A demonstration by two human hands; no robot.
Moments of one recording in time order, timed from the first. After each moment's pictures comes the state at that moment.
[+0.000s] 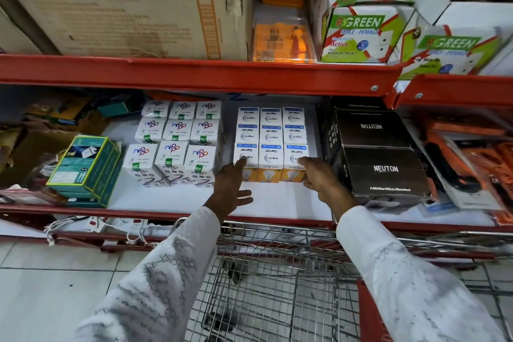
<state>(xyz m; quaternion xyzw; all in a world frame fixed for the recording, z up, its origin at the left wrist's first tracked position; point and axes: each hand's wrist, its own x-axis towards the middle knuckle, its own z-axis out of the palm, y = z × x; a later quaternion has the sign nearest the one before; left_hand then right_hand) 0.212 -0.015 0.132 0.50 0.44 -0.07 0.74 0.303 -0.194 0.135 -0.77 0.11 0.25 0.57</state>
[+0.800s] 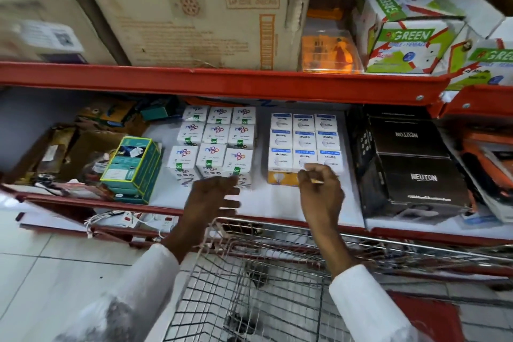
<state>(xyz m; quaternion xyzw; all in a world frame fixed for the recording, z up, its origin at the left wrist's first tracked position) 0.099 0.062 0.192 0.63 0.35 0.01 0.70 0.191 -0.126 0.182 -0.79 0.06 -0.01 0.61</state>
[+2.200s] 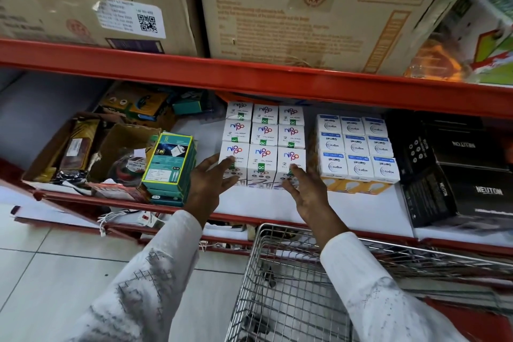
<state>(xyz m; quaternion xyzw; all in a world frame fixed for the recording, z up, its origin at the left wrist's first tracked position) 0.125 0.209 0.128 0.48 0.41 0.10 0.77 0.194 0.021 0.147 -0.53 0.24 0.23 0.78</state>
